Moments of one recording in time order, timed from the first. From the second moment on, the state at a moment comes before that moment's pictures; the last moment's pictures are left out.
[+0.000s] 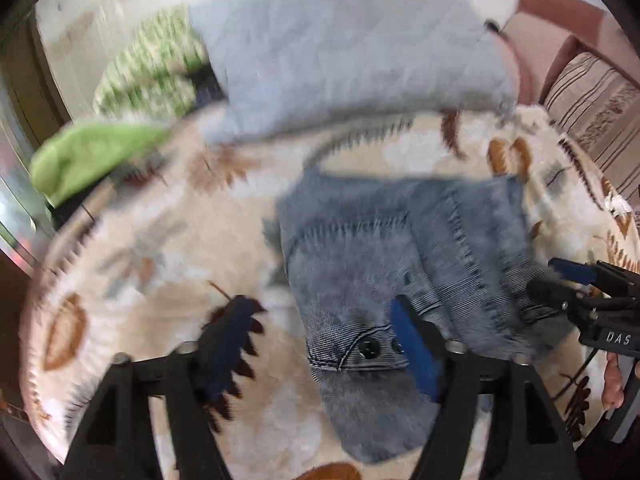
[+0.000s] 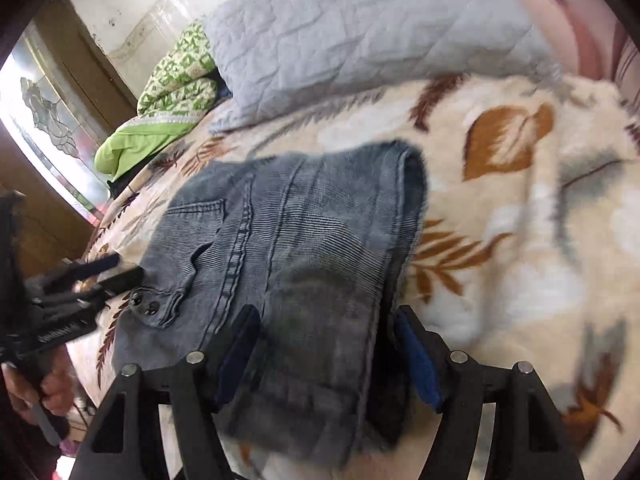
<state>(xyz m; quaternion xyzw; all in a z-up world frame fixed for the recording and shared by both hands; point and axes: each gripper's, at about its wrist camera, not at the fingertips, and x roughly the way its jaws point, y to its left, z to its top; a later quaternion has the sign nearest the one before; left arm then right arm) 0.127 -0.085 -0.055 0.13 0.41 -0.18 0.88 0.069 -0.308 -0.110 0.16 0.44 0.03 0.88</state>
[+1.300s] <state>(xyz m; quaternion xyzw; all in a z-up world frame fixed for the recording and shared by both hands) -0.010 -0.046 0.088 0.13 0.23 -0.10 0.96 -0.097 -0.243 0.087 0.08 0.19 0.04 0.98</state>
